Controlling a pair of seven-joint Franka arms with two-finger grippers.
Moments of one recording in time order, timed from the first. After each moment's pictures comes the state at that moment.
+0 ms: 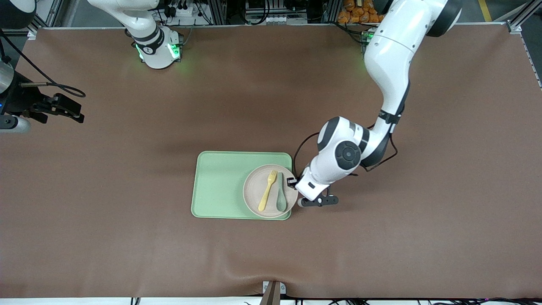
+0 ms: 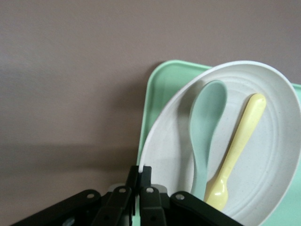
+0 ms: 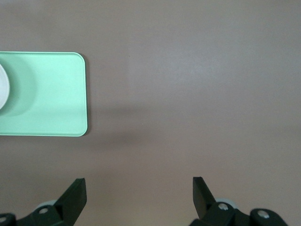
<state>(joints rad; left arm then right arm) -0.53 0.83 -0.04 -1.35 -0.30 2.33 -0.47 -0.05 0.03 0.07 -1.56 0.01 1.55 0.04</state>
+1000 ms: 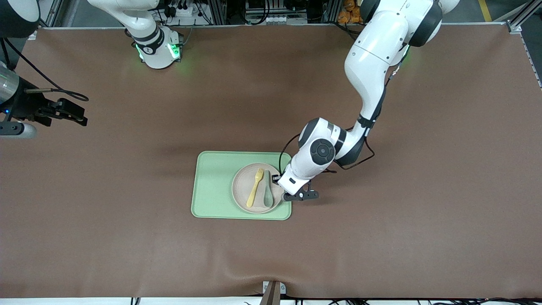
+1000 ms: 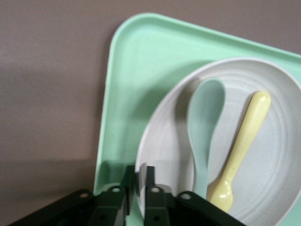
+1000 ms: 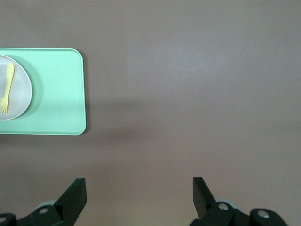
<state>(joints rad) -0.61 0.92 -0.05 -1.33 -0.30 2.43 -0.54 -0.05 0.05 0.07 -1.56 0.02 1.56 0.04</state>
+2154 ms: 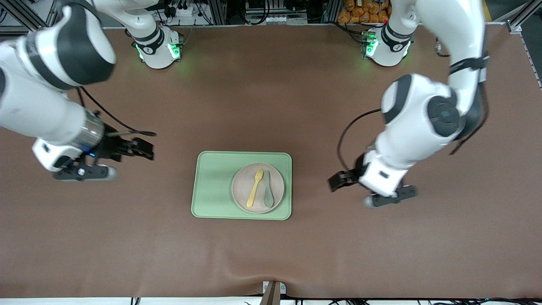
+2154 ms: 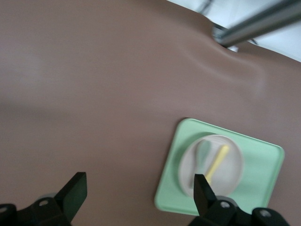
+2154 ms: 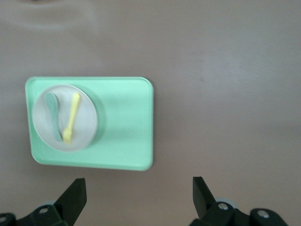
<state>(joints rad) -0.44 0.47 0.13 -1.30 -0.24 1.92 -0.55 0.19 0.36 0.10 -1.35 0.09 1.74 0.30</state>
